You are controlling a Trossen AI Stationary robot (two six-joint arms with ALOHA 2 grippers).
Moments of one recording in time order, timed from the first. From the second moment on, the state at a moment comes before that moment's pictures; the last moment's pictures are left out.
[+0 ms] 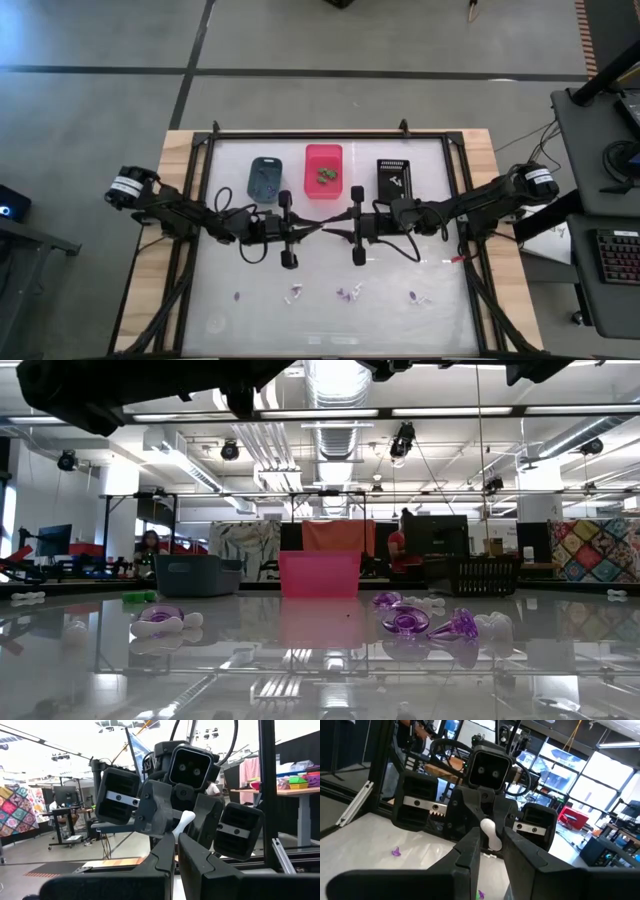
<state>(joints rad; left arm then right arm) -0.24 1.55 0.58 1.25 -0.30 0.18 0.19 1.50 0.83 0.73 0.13 -0.40</state>
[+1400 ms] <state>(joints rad) -0.24 1.55 0.58 1.10 -0.41 0.12 -0.17 1.37 0.83 -0.50 0.68 0.70</state>
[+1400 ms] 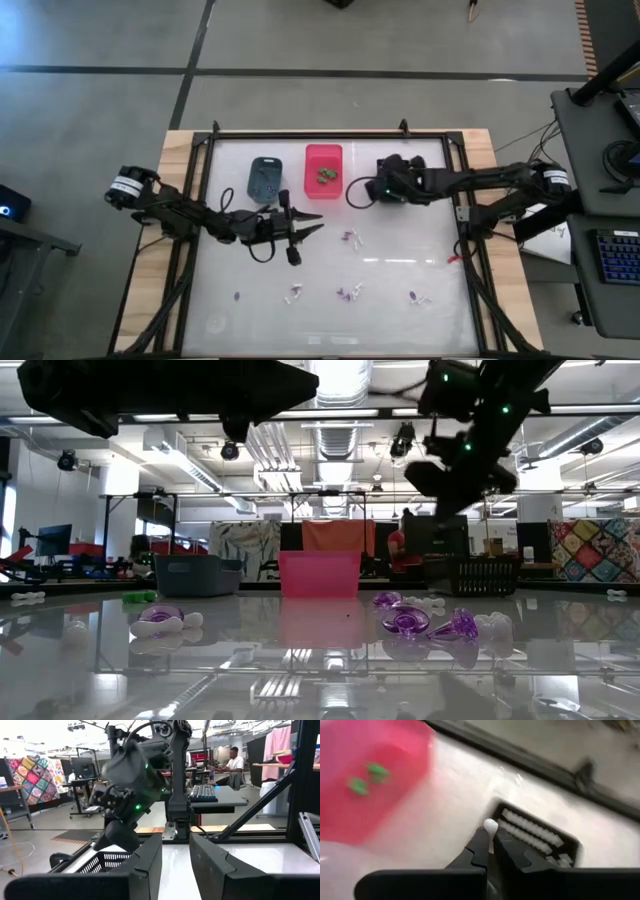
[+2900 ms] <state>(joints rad) -0.19 1.74 0.74 0.68 -0.22 0.14 -0.16 1.37 0.96 -0.59 0.55 0.63</state>
